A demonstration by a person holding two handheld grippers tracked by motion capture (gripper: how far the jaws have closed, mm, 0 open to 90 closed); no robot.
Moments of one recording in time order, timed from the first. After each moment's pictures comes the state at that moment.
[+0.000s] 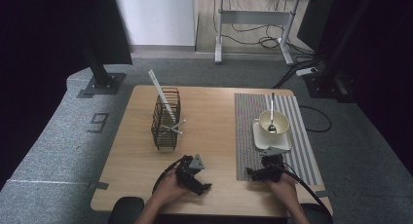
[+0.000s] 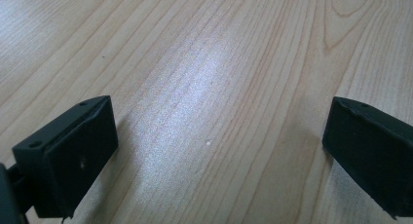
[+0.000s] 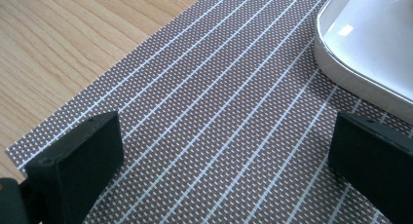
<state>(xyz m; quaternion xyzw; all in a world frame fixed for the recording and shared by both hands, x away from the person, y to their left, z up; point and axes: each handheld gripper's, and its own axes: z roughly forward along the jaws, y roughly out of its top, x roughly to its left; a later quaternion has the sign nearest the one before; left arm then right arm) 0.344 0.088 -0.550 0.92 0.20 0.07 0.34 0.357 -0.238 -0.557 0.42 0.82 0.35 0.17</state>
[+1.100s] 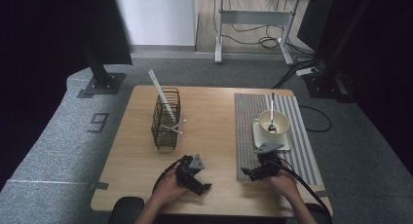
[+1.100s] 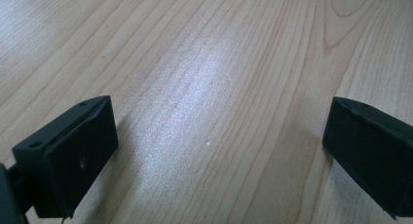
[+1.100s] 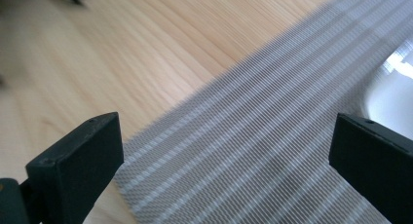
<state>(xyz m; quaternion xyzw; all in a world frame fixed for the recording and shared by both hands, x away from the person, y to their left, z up) 0.344 0.088 -0.550 0.92 0.20 0.08 0.34 0.358 -0.222 -0.524 0.34 0.85 0.37 0.14</state>
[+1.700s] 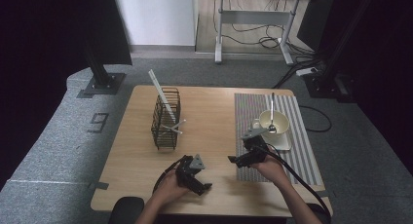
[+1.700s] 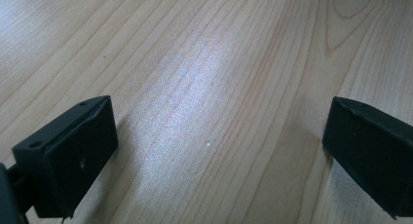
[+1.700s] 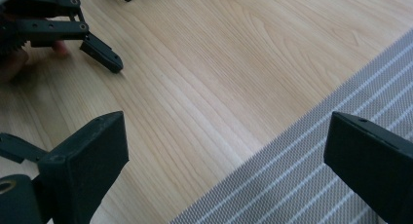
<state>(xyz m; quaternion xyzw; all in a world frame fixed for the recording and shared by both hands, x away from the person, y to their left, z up) 0.343 0.087 -0.550 0.92 0.21 0.08 0.34 0.385 -0.175 -0.480 0.32 0.86 0.37 0.12</state>
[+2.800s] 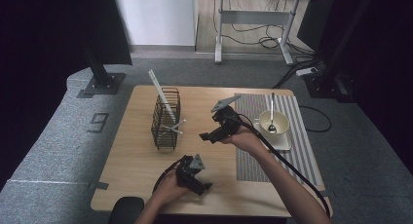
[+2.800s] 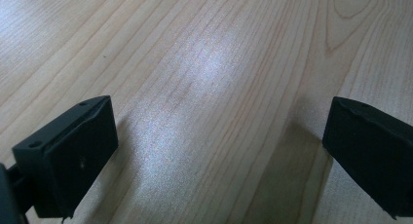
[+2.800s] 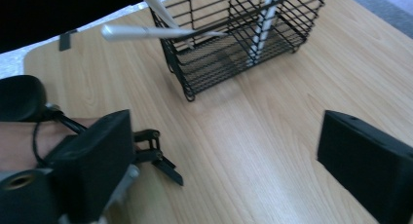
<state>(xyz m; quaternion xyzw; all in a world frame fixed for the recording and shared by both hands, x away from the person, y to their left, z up) 0.343 0.087 -0.550 0.92 0.21 0.08 0.34 0.426 -0.088 -0.389 0.24 0.88 0.41 0.07</state>
